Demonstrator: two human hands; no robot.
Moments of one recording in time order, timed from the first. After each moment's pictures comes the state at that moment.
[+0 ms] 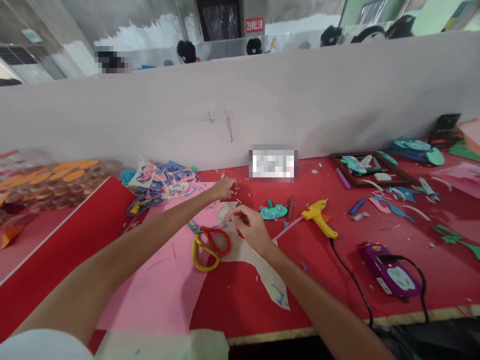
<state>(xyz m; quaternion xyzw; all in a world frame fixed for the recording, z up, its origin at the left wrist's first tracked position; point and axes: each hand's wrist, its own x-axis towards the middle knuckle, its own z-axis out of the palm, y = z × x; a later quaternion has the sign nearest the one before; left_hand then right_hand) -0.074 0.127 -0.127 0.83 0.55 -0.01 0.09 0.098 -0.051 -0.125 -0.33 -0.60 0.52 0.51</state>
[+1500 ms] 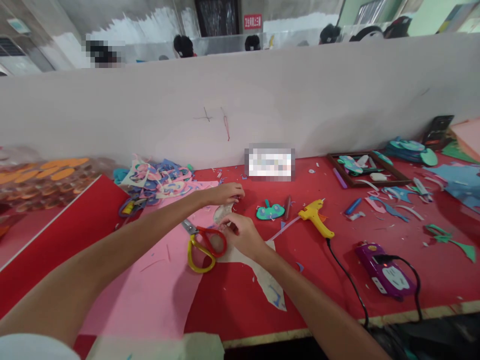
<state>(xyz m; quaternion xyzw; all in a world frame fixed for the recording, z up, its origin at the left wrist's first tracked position) -0.070 0.113 -0.123 0.96 0.24 0.00 0.15 0.090 -0.052 -0.144 -0.32 -0.71 0.43 0.46</state>
